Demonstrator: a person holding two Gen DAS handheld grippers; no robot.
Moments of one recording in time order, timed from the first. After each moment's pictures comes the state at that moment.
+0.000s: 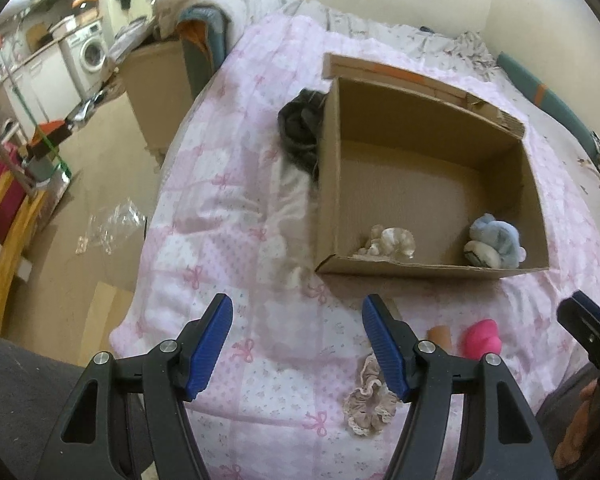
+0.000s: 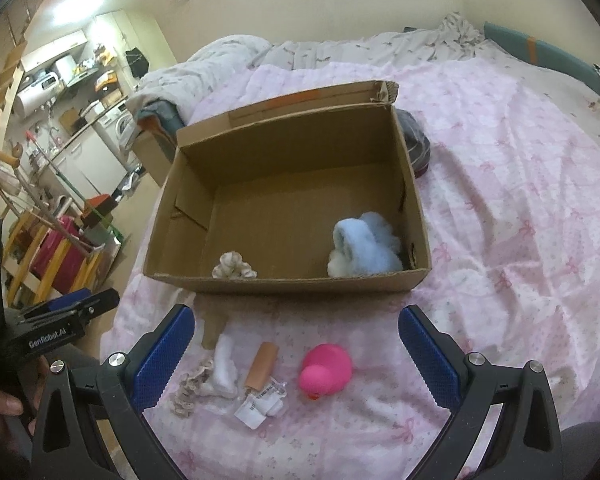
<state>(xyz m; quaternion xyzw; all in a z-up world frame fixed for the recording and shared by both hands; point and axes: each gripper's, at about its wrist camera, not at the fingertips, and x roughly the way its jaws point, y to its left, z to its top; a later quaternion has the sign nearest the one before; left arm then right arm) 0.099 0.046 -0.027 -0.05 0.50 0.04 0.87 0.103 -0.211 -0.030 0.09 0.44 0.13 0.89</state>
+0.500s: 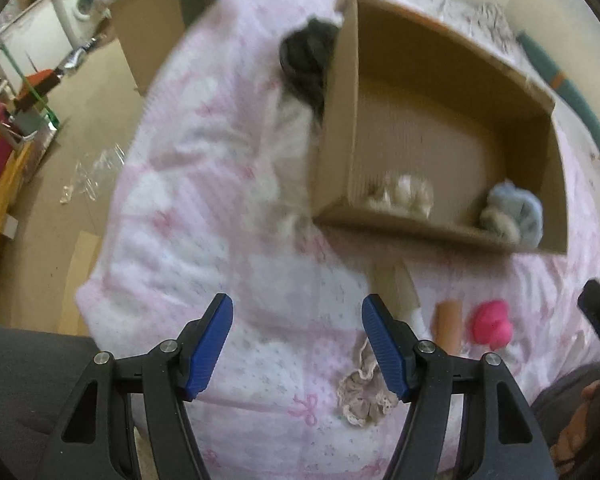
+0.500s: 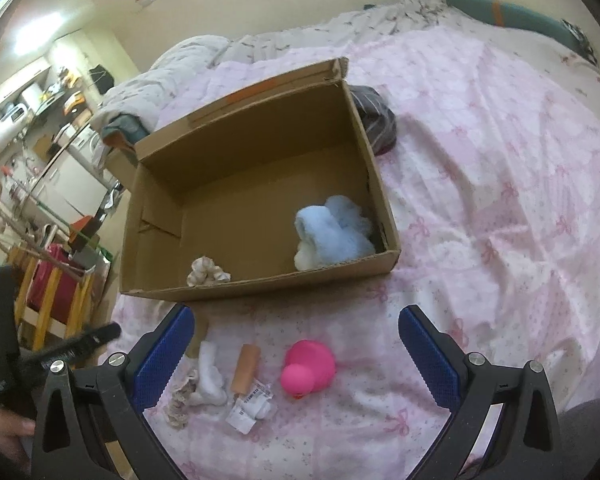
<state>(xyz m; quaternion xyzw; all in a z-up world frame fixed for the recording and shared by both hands) 0.117 0.041 -0.078 -0.08 0.59 0.03 0.80 0.116 -0.233 -0.045 0.15 0.47 0.08 0.87</state>
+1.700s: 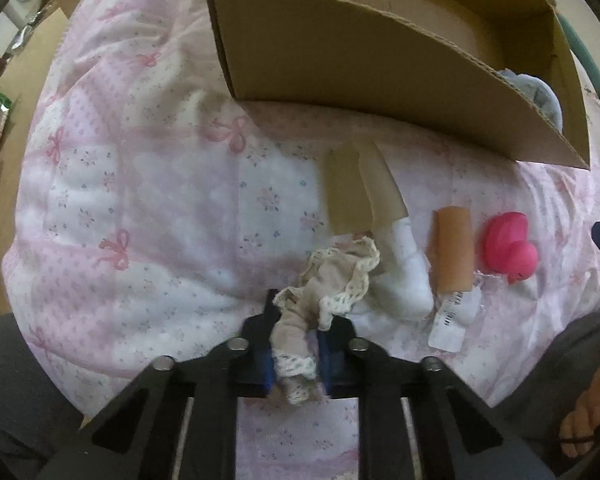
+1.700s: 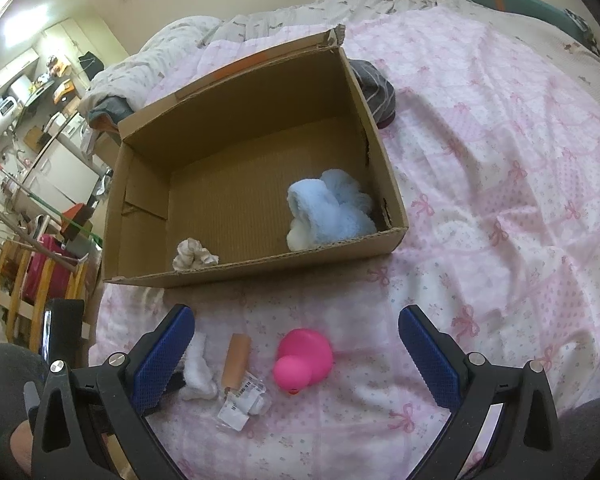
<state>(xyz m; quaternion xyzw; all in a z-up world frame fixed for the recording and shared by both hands) 0.115 0.006 -0.144 -0.07 0.69 -0.04 0.72 0.122 -0.225 -0.063 0.14 0.50 0.08 0.85</state>
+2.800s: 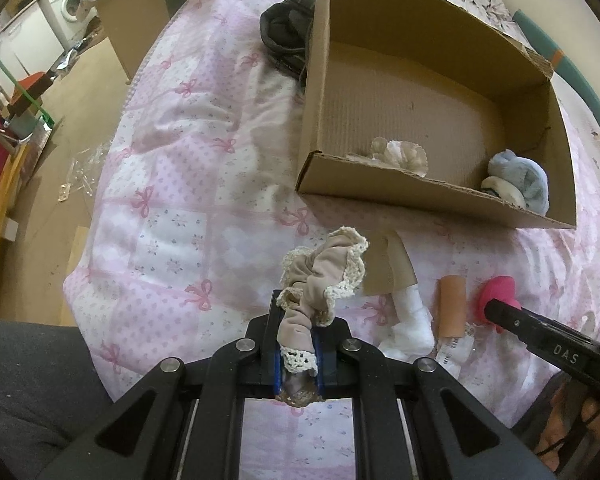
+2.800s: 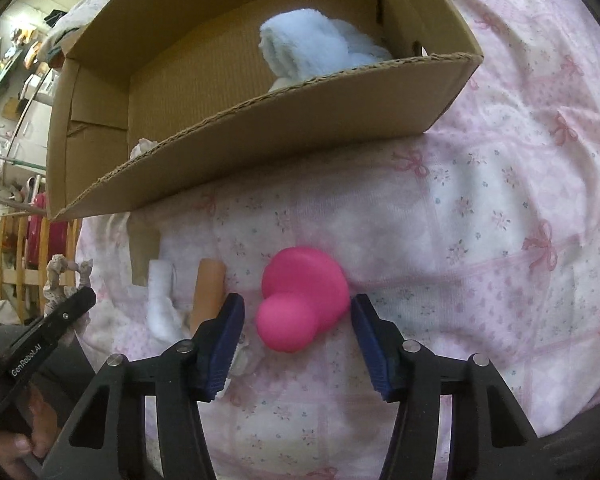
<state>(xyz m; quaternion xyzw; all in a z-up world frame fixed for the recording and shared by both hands) 0.111 0.028 -0.088 -0.07 0.60 0.03 0.80 0.142 -0.200 -0.138 0.14 0.64 0.10 0.75</state>
